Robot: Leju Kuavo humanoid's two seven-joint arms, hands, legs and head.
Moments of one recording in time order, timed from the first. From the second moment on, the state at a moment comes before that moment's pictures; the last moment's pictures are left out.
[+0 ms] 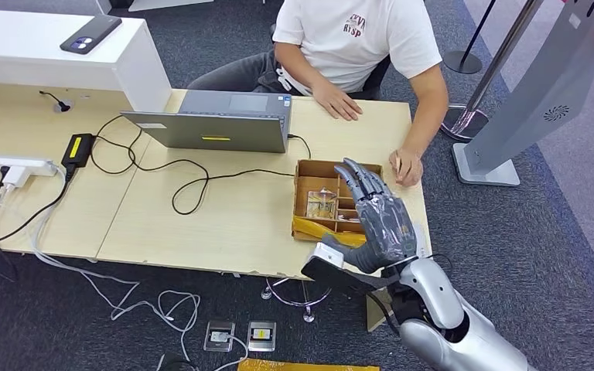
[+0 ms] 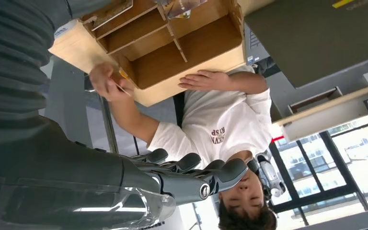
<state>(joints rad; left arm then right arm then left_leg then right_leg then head) -0.05 -0.30 1.01 -0.51 -1.29 0.67 -0.45 -0.57 -0.35 0.93 -1.61 0.72 -0.22 0.30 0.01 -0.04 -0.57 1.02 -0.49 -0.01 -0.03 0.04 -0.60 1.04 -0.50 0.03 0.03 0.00</state>
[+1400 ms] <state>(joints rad) -0.05 -0.30 1.01 -0.51 -1.31 0.67 -0.46 -0.54 -0.31 1.00 -1.37 0.96 -0.13 0.45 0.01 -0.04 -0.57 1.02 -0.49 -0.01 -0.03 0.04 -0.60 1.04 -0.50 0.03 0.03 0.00</state>
